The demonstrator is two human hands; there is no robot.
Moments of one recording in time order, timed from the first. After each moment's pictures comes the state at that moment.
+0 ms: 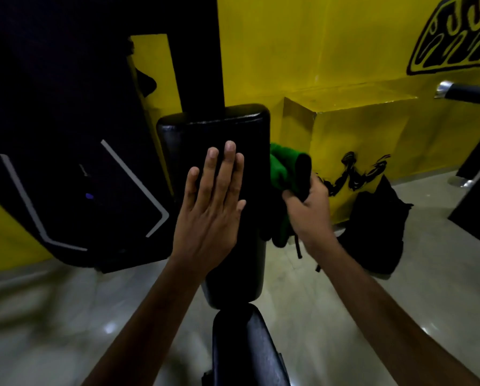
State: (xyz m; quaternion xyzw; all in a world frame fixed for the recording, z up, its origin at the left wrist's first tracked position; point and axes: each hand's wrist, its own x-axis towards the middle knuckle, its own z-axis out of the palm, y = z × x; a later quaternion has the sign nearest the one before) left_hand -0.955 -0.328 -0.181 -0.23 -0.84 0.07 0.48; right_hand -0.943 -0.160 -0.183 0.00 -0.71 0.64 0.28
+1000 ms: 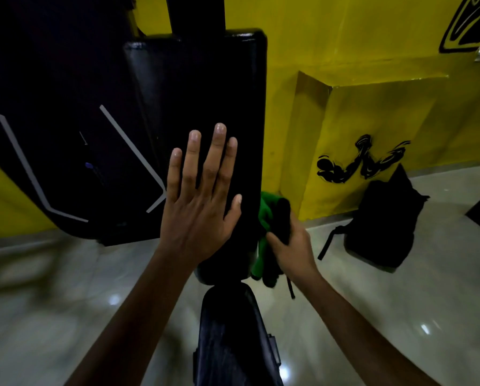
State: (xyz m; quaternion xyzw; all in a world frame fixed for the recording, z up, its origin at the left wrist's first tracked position) left_hand -0.940 -0.318 -0.231 -0.21 -0.86 0.05 0.47; right_hand -0.913 -0.157 -0.303 0.00 -0.77 0.62 0.16
